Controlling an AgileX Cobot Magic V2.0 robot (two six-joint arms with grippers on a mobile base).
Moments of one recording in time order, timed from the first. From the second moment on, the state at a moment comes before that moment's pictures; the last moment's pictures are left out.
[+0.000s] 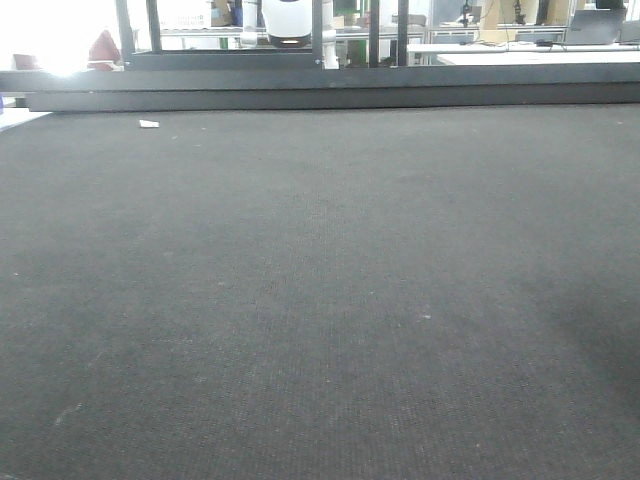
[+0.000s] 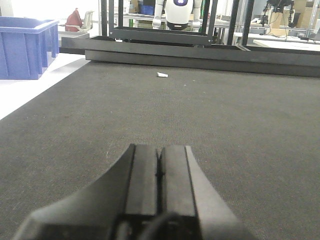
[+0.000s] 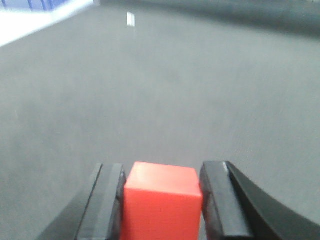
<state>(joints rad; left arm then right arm) -0.04 -0.01 0.03 0.00 0.01 -0.04 0.55 0.44 -0.52 -0.21 0.39 0.28</state>
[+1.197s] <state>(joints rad) -0.04 -0.01 0.03 0.00 0.01 -0.04 0.55 0.17 -0.52 -0.21 0.40 0.27</state>
